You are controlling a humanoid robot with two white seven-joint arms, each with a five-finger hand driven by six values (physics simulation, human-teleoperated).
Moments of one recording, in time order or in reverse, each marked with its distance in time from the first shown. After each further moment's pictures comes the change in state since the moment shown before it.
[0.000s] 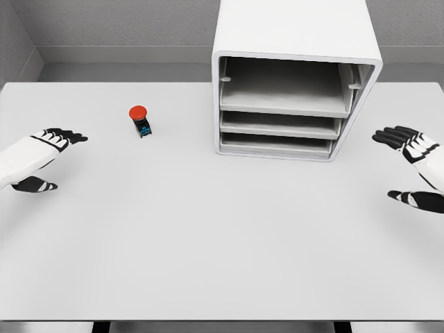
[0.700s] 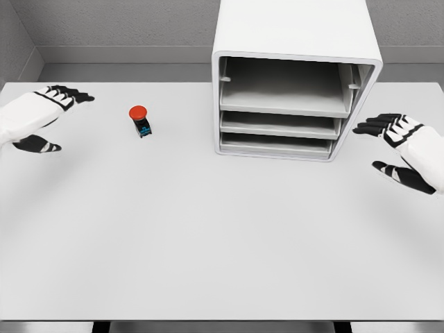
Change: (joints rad) left arm -0.210 -0.081 0.034 -0.038 0.018 0.000 -0.218; right arm -0.189 0.118 0.053 0.006 0.135 0.000 0.040
